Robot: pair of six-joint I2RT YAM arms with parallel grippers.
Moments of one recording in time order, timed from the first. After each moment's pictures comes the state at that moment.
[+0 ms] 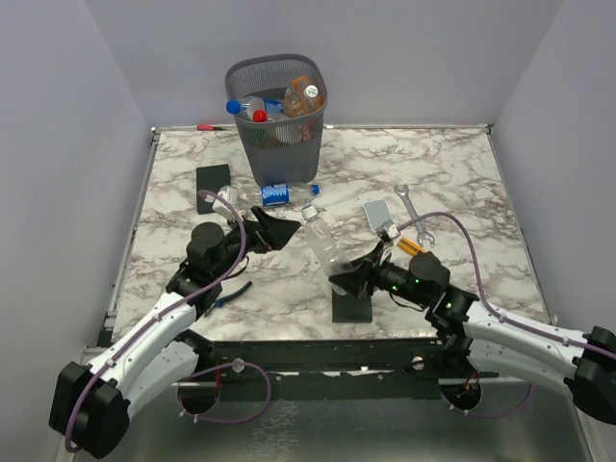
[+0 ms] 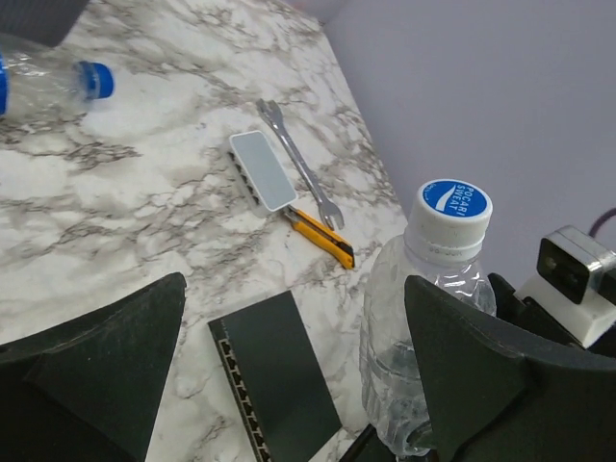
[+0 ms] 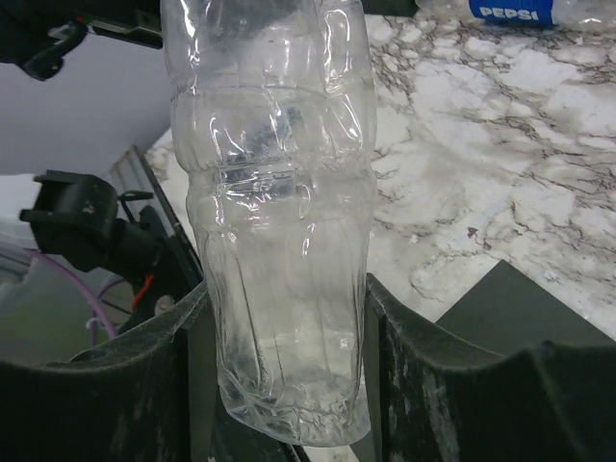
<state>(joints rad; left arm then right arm) -0.48 0.82 0.46 0.26 0.20 -0.79 0.90 0.90 0.38 0.36 -0.12 0.45</state>
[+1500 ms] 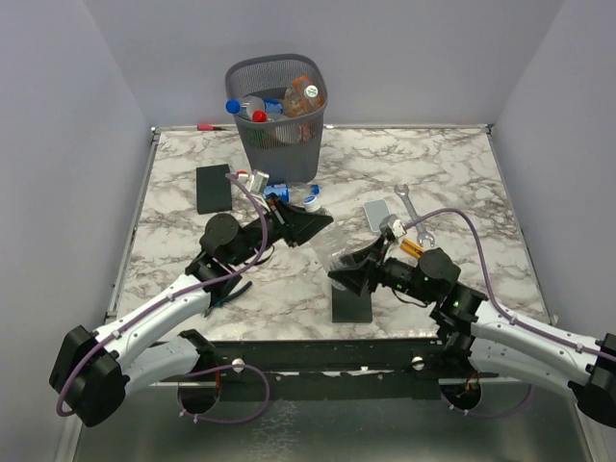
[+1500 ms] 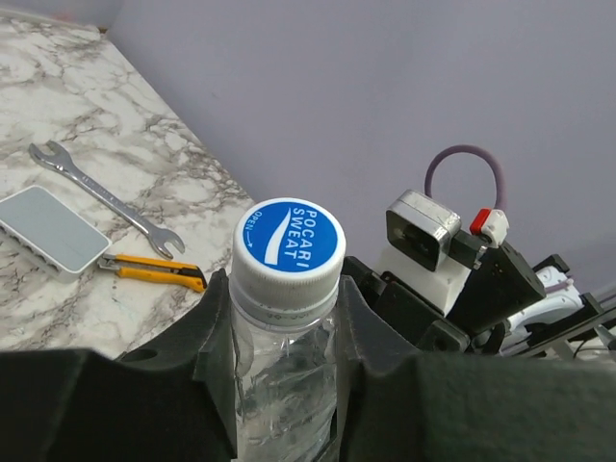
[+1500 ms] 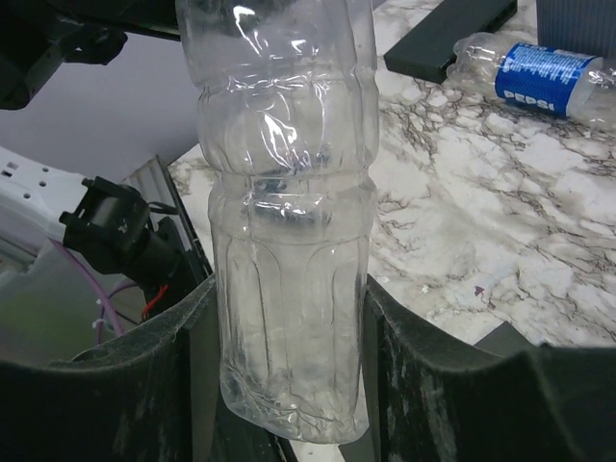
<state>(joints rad) -0.68 1.01 0.64 0.58 0.34 -0.83 0.92 0.80 0.42 0.35 -0.18 0.39</state>
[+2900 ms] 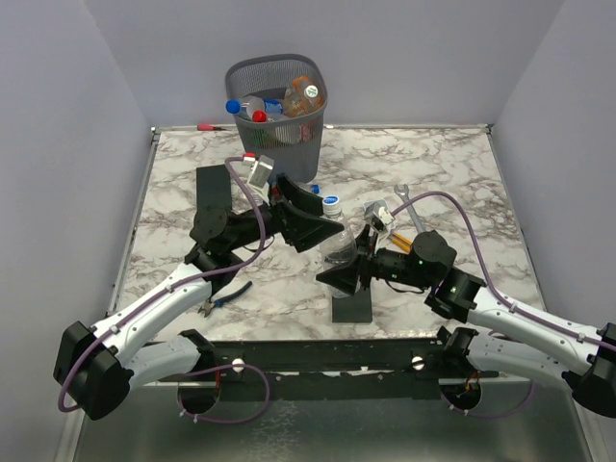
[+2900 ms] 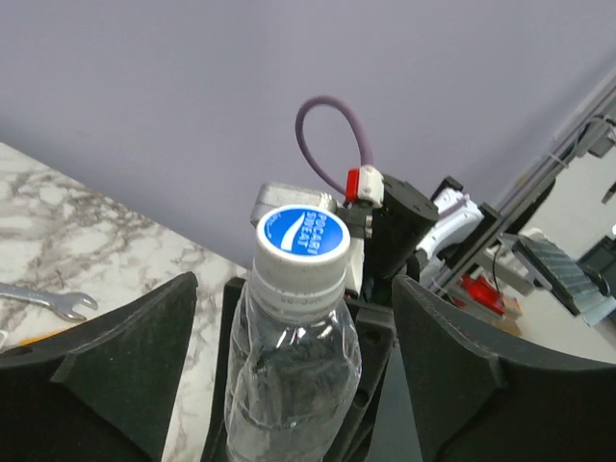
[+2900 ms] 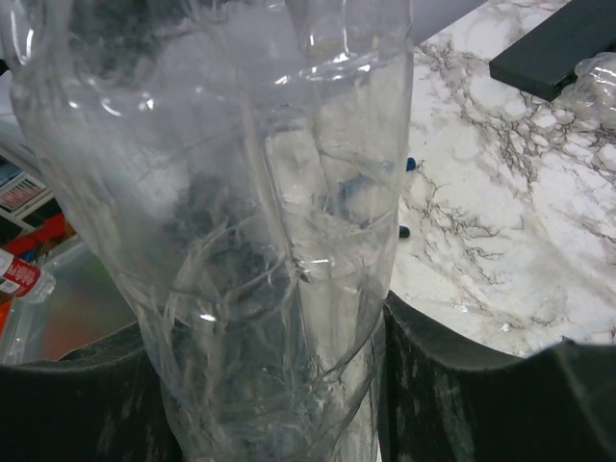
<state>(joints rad) -0.68 1.06 0.77 0.71 0.65 -0.83 0.93 0.90 0.62 0.26 -0.36 0.41</state>
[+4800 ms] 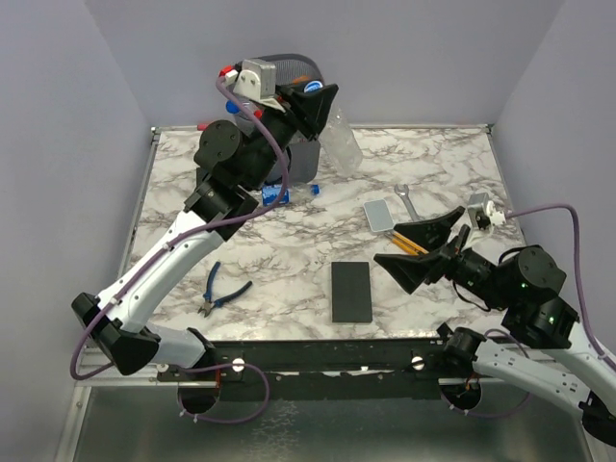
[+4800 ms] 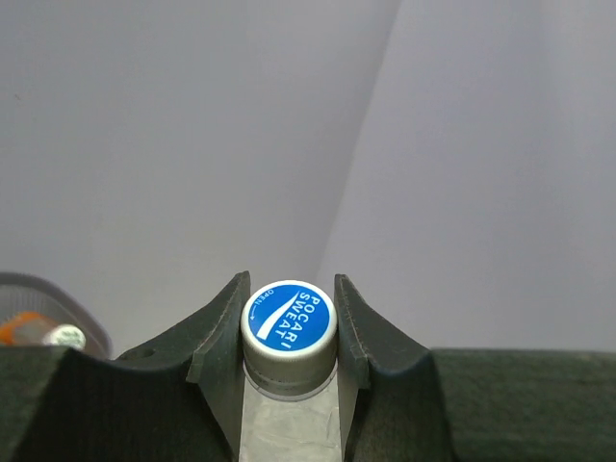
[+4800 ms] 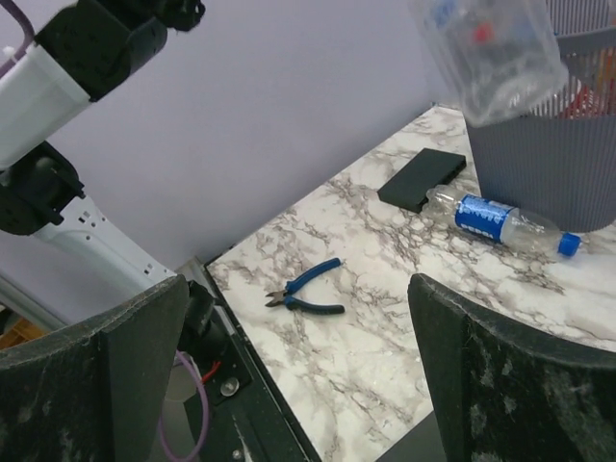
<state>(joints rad) -0.73 1.32 1.50 0.25 -0.05 -0.28 0.93 0.55 0.90 -0.20 -0.05 0.35</state>
